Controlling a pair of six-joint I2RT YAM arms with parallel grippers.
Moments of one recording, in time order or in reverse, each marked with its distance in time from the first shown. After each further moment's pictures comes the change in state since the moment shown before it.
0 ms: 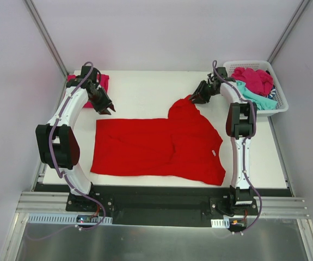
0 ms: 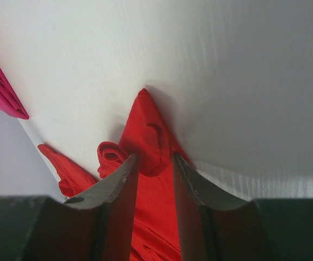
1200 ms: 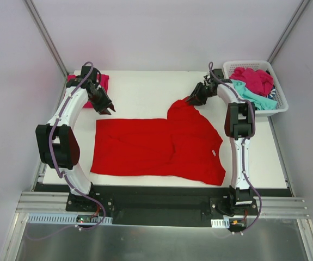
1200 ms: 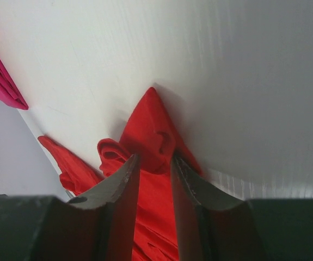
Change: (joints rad) left arm 0.000 0.000 0.000 0.000 0.000 0.000; right arm 0.031 -0.021 -0.057 0.033 -0.015 0.015
